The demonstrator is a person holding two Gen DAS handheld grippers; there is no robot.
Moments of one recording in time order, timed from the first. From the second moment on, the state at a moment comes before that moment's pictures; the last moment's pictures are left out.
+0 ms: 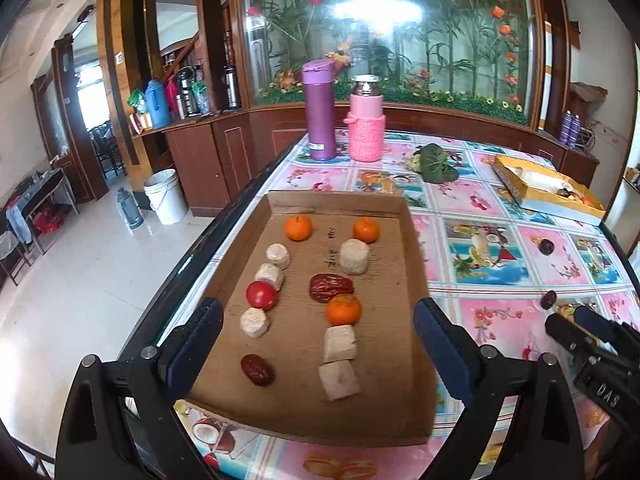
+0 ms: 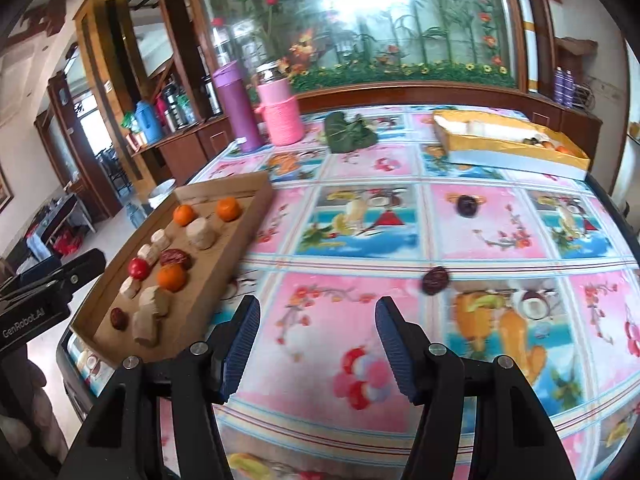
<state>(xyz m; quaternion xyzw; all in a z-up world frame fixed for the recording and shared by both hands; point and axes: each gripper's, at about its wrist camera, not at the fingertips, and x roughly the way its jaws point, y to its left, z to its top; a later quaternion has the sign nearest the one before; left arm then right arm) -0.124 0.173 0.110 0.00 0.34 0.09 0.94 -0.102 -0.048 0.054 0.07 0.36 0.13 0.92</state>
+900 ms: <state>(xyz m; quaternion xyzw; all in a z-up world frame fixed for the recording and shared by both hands) -0.084 0.053 0.072 -0.01 0.41 -0.13 0.90 0.067 -0.138 0.015 0.03 0.45 0.06 0.89</state>
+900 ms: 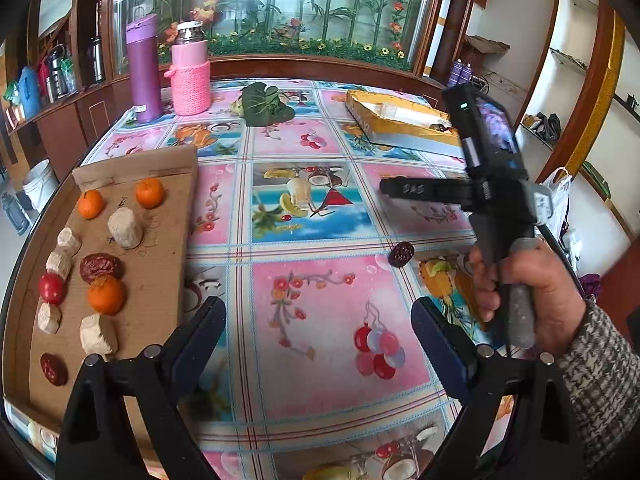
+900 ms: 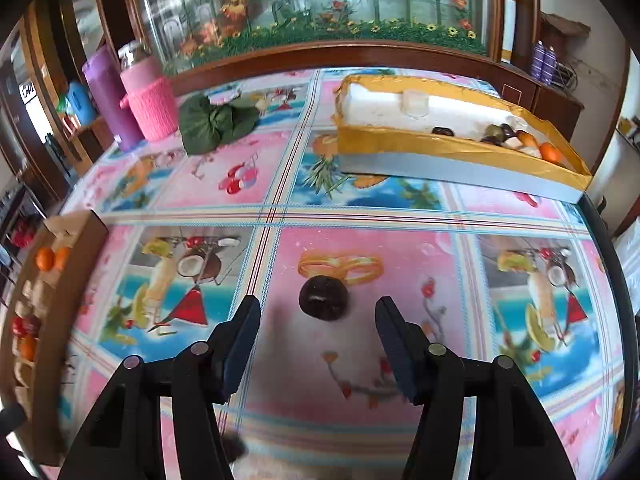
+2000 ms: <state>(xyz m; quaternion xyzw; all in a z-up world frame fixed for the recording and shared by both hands) -0.032 0.038 0.062 -0.05 0.44 -0.17 0.88 0.022 -0.164 0.029 0.02 0.38 0.03 0.93</state>
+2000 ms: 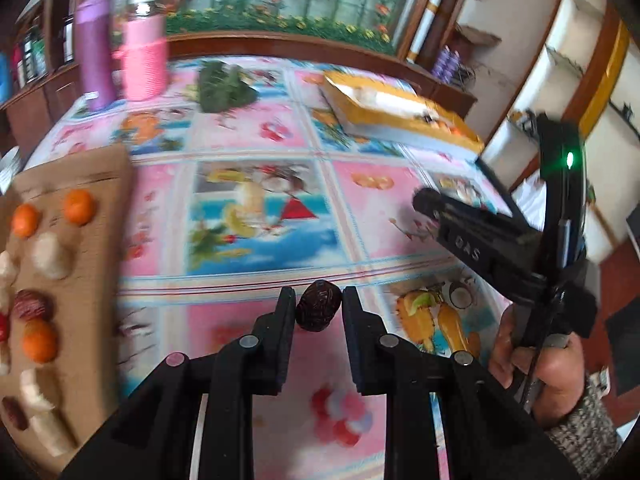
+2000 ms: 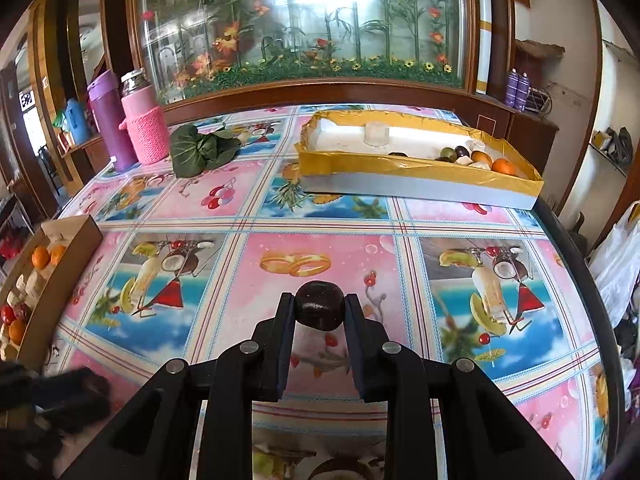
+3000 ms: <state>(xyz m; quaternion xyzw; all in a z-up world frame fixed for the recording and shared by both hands) -0.072 0.264 0.039 -0.15 0.42 0.06 0.89 -0.038 0.122 0.033 -0.11 0.41 0.28 0.86</state>
